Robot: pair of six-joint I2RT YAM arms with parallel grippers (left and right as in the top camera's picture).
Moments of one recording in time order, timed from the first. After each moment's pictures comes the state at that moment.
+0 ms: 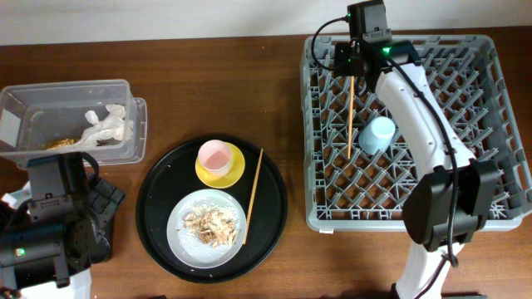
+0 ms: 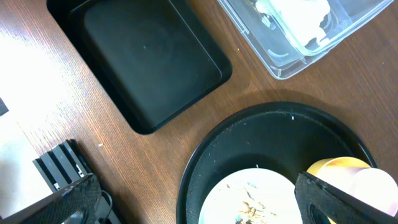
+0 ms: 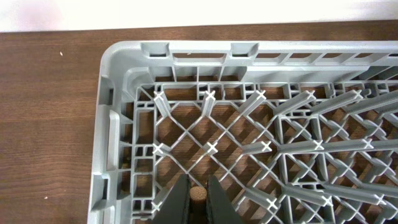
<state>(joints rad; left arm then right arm) 0.19 1.02 1.31 -1.43 -0.31 -0.76 0.18 2.02 1.90 -0.77 0.18 0.17</state>
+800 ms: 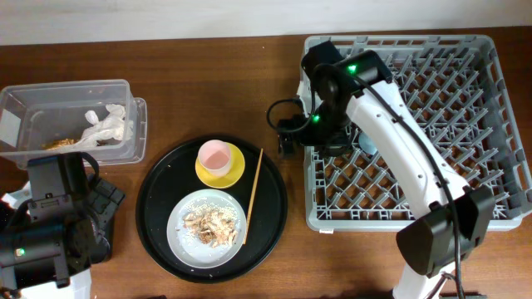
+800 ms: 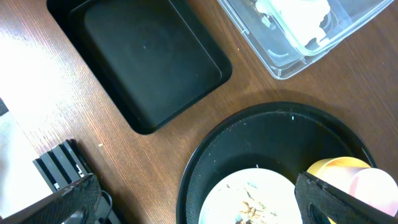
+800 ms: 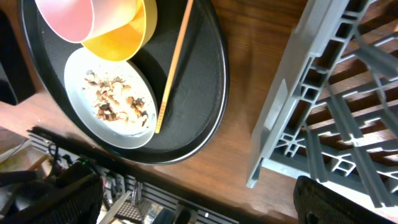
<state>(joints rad) 0.19 1.02 1.31 -1.43 -0.31 -0.77 0.41 1.91 1.91 -1.53 -0.36 0.27</state>
